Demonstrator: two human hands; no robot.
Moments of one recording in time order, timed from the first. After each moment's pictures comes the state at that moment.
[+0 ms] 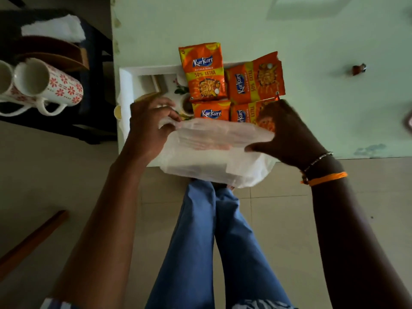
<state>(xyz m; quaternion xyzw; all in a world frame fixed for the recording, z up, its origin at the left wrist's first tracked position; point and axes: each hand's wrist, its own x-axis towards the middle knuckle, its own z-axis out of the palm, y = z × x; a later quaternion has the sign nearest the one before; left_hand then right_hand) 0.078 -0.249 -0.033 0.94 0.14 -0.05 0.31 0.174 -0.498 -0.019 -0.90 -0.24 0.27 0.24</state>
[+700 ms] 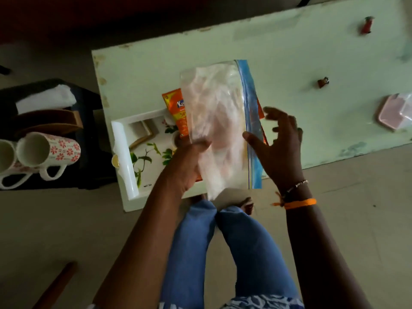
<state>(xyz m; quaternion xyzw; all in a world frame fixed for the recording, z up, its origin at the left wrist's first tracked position) 0.140 -0.311 -0.017 0.46 0.38 -0.17 0.78 0.171 -0.468 0.005 -0.92 0.04 0.07 0.39</state>
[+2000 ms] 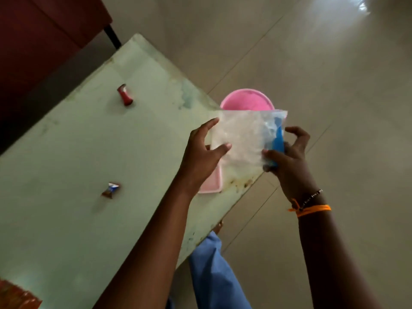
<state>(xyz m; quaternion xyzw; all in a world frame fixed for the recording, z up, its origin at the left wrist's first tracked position) 0.452 -0.873 -0.089 0.77 0.02 -0.31 0.56 0.371 -1.033 -0.089 -0.61 0.38 -0.01 0.69</state>
